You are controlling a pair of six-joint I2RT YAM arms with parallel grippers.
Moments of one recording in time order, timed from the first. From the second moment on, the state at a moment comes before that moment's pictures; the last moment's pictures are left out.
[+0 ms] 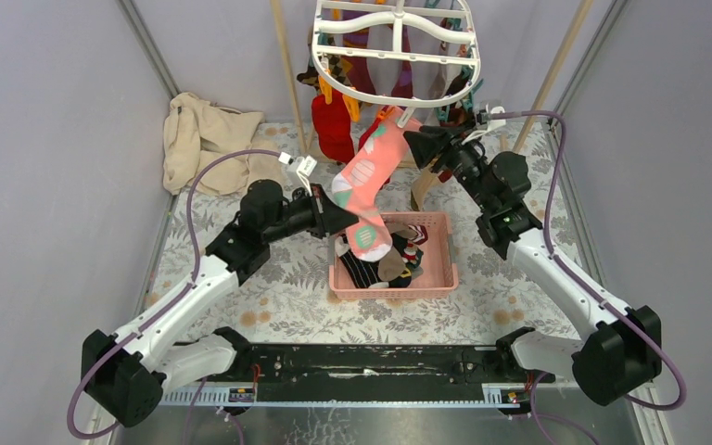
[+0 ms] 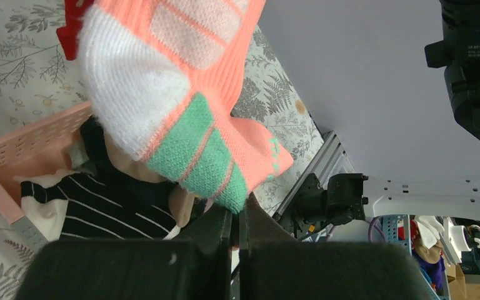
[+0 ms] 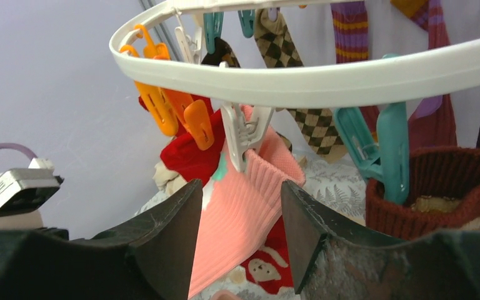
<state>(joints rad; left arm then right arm) -0.55 1.05 0.84 -0.02 0.45 -0.66 0.44 1.19 0.95 0.47 -0.18 0.39</state>
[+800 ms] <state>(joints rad) -0.54 1.06 0.79 -0.07 0.49 -0.65 0.44 1.34 0.97 0.69 -0.17 0.45</state>
